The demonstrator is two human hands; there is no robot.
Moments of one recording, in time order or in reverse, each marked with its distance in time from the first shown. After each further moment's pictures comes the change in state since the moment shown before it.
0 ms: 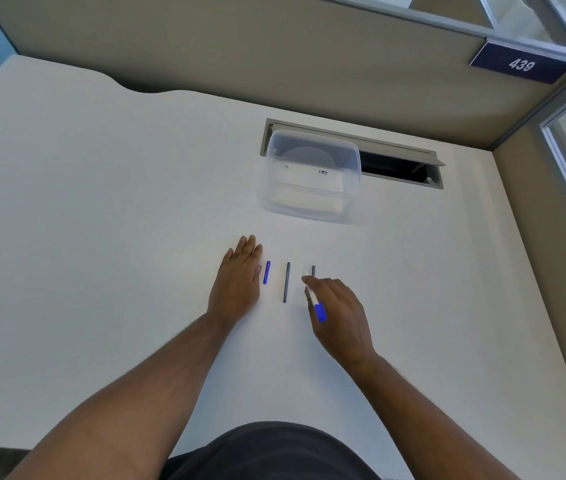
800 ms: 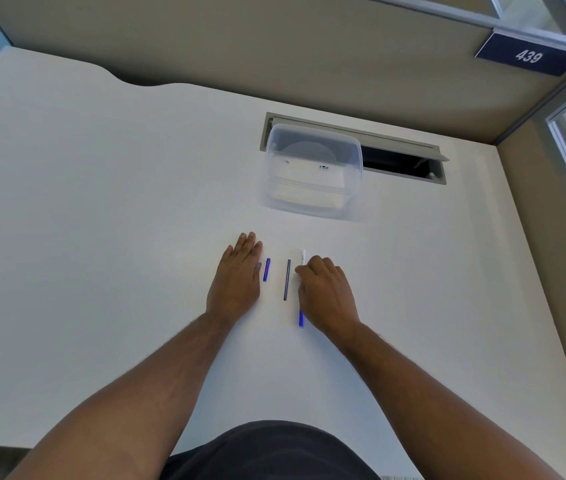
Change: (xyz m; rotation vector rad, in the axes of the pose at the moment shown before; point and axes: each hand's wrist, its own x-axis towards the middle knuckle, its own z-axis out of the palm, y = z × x) left_hand 0.000 -0.001 0.001 0.040 -0.015 -0.002; right_hand 0.041 0.014 0.036 -0.314 -0.278 0.046
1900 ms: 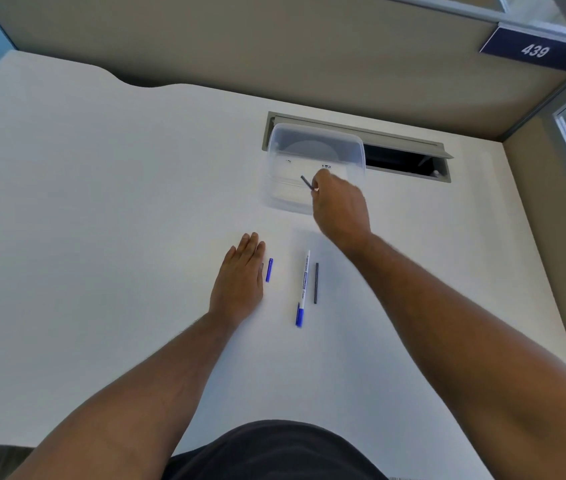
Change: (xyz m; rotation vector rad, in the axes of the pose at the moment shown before) left_hand -0.003 0.004 -0.004 0.085 -0.005 0.021; right_hand 0.119 0.017 -0.087 0.107 0.211 0.120
